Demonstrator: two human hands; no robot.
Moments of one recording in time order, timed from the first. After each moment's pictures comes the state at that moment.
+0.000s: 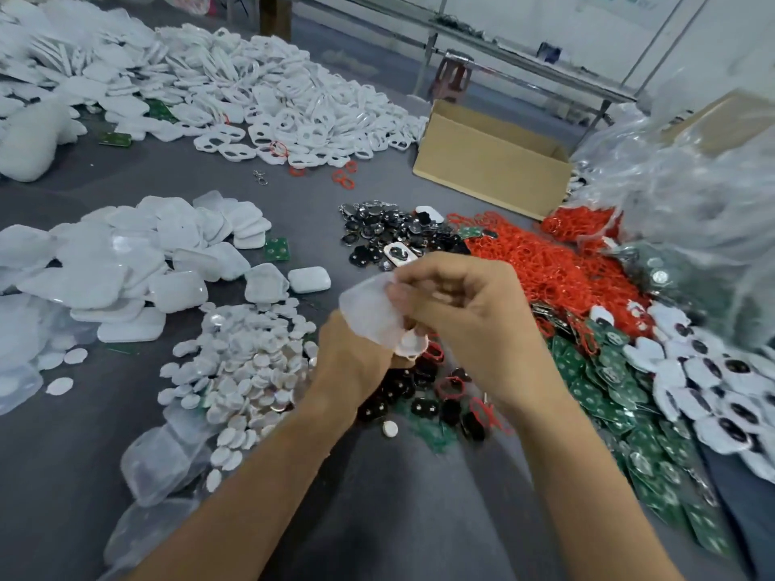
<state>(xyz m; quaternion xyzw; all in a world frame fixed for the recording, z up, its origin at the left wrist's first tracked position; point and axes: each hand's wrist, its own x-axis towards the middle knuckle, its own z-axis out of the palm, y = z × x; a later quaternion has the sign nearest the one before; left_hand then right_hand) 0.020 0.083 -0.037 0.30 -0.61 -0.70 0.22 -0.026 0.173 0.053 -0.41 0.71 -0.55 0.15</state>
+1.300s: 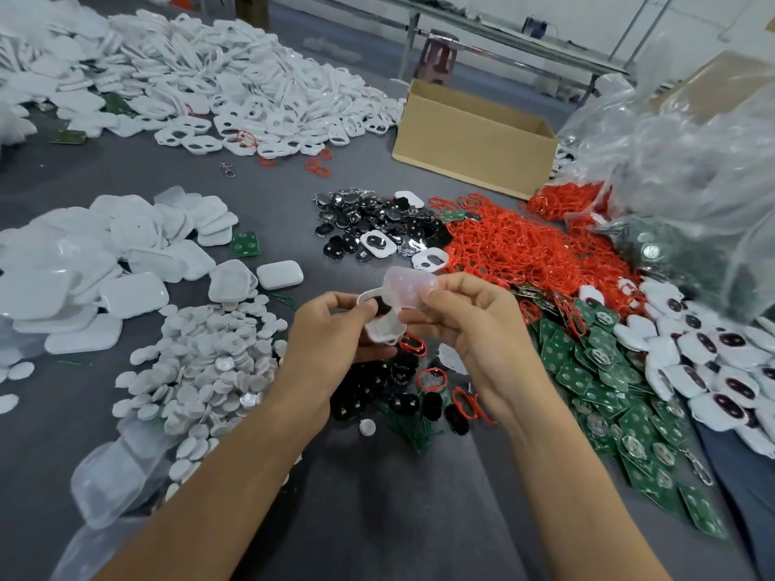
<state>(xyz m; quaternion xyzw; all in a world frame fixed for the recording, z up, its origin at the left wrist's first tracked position) 0.018 0.081 -0.034 0.31 -0.52 -0.77 0.20 -0.066 0.196 0.007 -0.20 0.63 -0.71 0.26</state>
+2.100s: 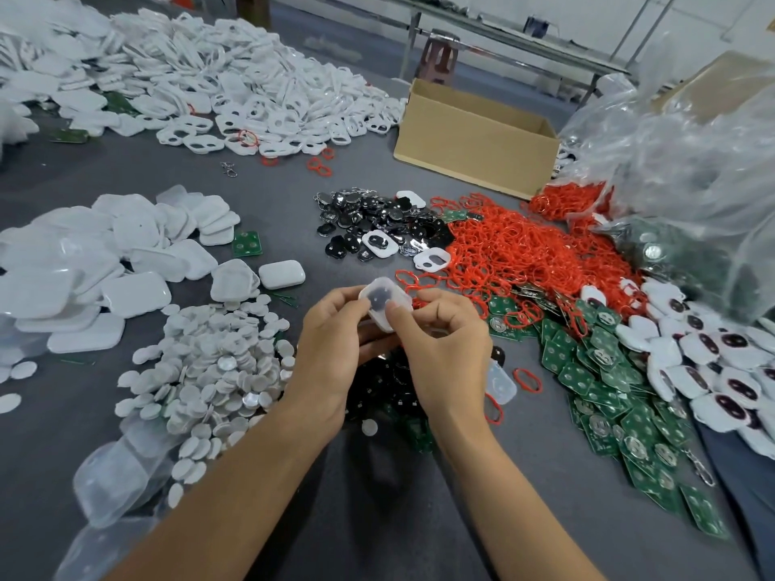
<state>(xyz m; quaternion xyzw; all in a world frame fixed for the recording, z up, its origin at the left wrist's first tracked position) 0.016 0.092 -0.026 0.27 -0.43 -0.83 0.24 -0.040 0.171 -0.033 -0.18 0.78 -0.60 -0.02</state>
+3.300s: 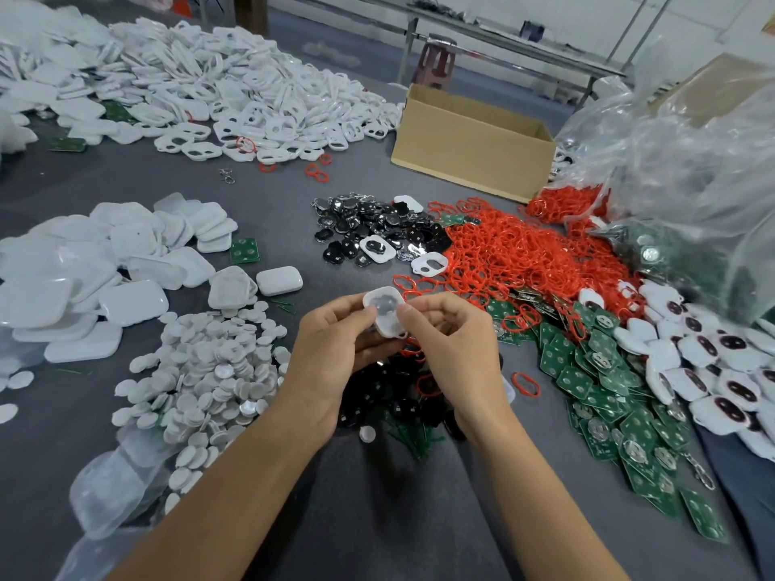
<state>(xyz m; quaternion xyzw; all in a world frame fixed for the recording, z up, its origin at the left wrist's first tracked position) 0.019 0.087 -0.028 0.24 -0.45 -0.83 0.21 -0.059 0.183 -0.021 -0.20 0.77 -0.60 0.09</state>
